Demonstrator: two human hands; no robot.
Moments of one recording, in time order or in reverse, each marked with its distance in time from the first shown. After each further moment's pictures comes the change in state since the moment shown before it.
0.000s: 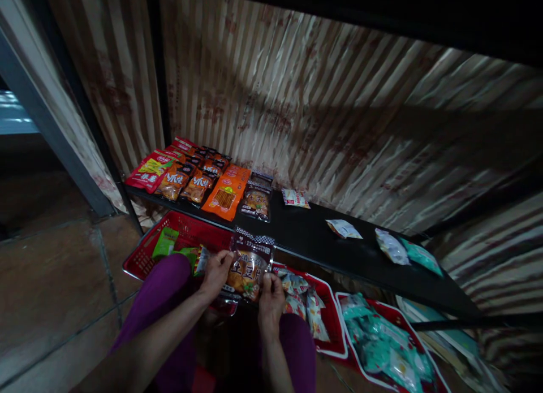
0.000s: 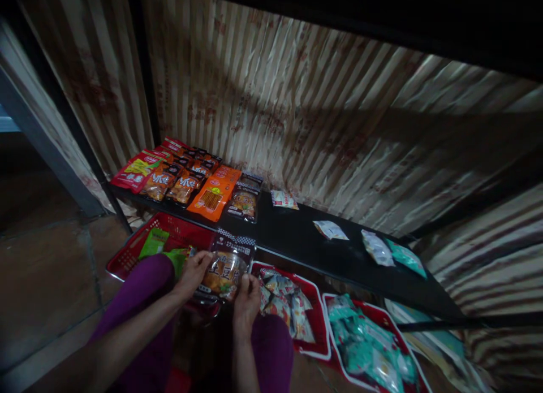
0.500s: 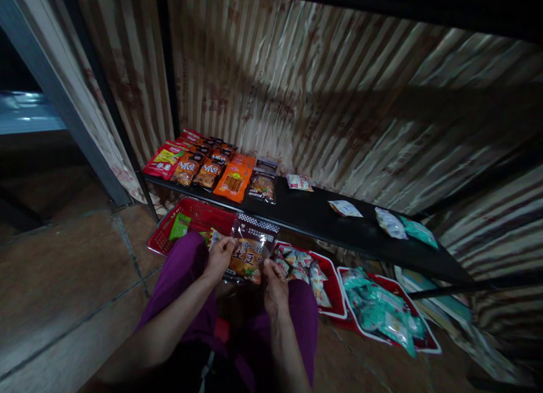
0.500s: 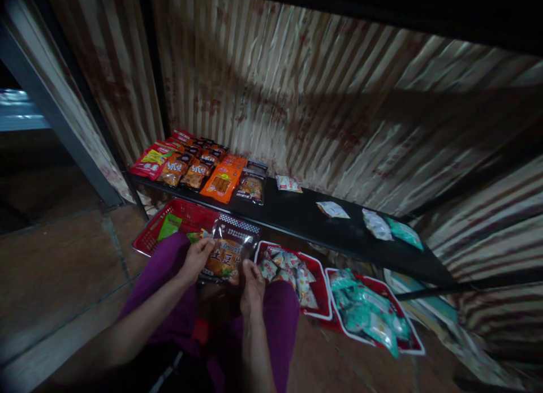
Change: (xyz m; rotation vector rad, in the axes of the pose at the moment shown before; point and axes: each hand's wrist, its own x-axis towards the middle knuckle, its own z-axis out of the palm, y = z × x) left_hand -0.053 0.014 -0.037 -0.158 -0.017 -0.080; right_hand -0.060 -0.011 -0.009 0.496 -0.071 0.351
